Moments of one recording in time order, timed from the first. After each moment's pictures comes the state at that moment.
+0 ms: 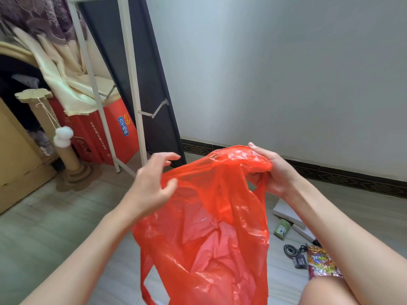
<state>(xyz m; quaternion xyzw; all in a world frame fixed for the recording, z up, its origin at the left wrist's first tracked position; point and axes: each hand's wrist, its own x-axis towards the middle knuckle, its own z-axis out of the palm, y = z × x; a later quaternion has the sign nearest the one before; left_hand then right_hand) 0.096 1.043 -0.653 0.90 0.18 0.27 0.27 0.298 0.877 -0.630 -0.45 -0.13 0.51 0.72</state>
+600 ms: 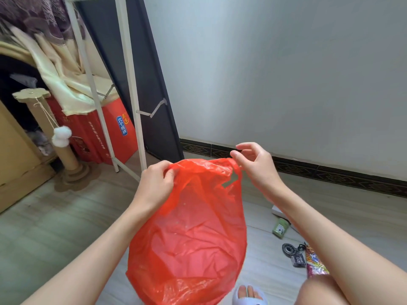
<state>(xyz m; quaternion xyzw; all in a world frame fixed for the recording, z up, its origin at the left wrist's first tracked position) 0.120 1.035 -0.659 0.85 0.32 0.30 0.28 0.287 0.893 -0.651 -0.75 -0.31 0.09 0.58</state>
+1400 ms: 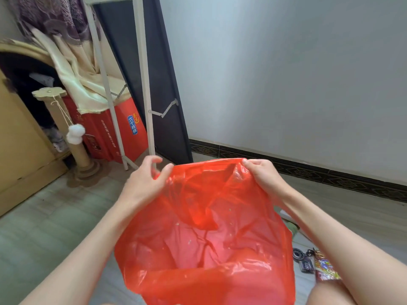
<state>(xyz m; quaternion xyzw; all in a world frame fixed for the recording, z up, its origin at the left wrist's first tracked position) 0.087 1.065 -0.662 0.84 0.39 0.24 0.29 0.285 0.898 -0.661 -0.71 -0.26 0.29 0.58</state>
